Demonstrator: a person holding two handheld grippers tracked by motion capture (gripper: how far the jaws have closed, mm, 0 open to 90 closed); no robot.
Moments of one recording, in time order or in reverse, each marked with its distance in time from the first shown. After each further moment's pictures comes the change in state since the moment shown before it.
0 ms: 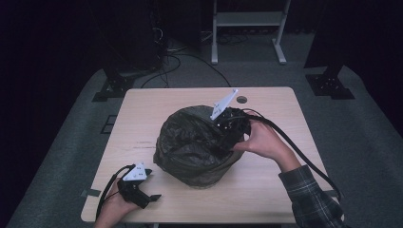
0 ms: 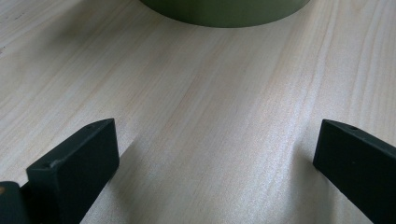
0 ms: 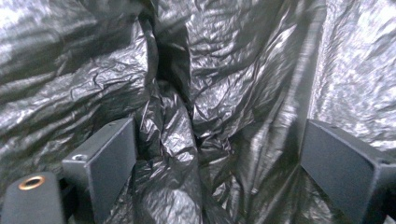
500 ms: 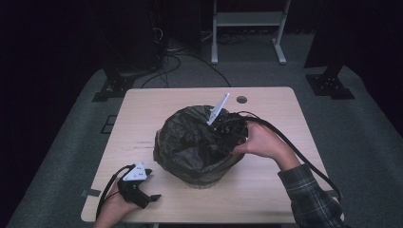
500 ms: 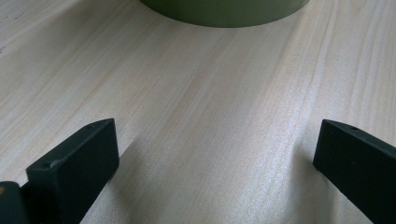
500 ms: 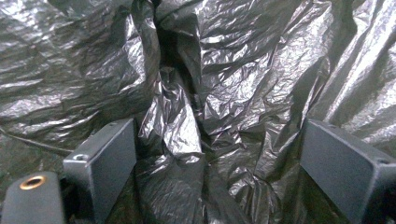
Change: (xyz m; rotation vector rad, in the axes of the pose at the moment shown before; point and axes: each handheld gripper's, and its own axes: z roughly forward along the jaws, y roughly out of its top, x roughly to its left) left arm 0.000 0.000 0.000 0.000 0.000 0.000; right arm -0.001 -0.001 0.014 0.138 0.074 0.023
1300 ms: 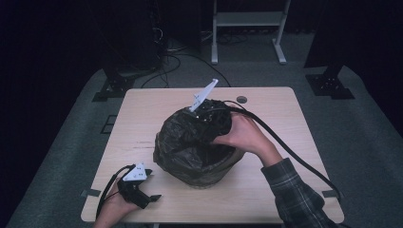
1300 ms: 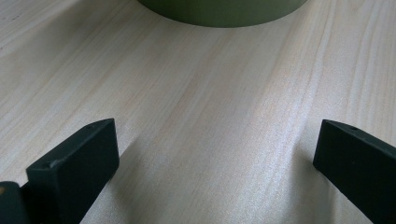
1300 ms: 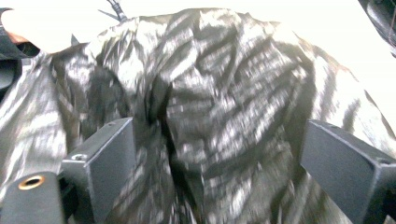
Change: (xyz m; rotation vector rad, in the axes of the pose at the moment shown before) left arm 0.000 0.000 0.000 -0.001 -0.006 0.003; right arm 0.013 0.055 -0.018 -0.191 -0.071 -0.038
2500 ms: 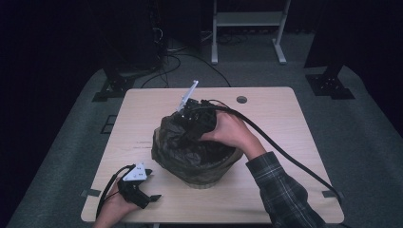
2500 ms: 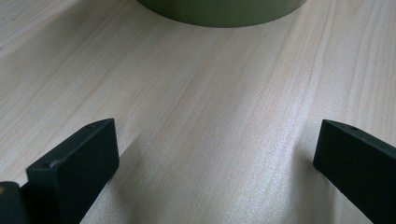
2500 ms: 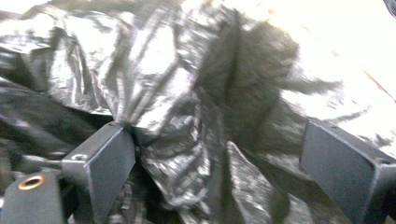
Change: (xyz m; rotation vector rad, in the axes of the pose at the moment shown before) left arm 0.000 0.000 0.000 0.000 -0.001 0.000; right arm -0.018 0.016 0.041 0.127 -0.041 0.022
